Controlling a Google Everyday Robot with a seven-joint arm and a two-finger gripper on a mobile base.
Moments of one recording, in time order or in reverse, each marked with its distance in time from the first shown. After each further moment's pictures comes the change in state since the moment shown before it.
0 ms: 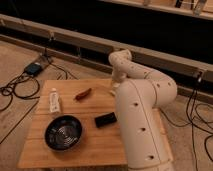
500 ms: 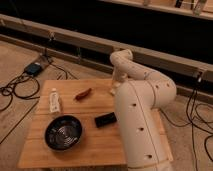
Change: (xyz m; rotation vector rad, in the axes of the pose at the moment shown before) arm -0.007 -0.003 0.003 0.008 -0.003 0.103
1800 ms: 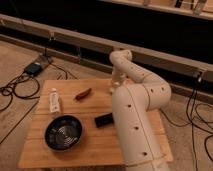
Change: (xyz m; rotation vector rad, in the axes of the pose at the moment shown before) arm -0.001 0.010 0.003 -0.006 0.035 -0.035
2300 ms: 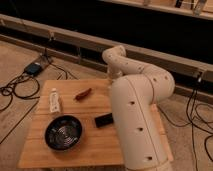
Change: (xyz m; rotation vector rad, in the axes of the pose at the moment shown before) arm 0.018 0.020 -0.047 0.039 -0.147 -0.208
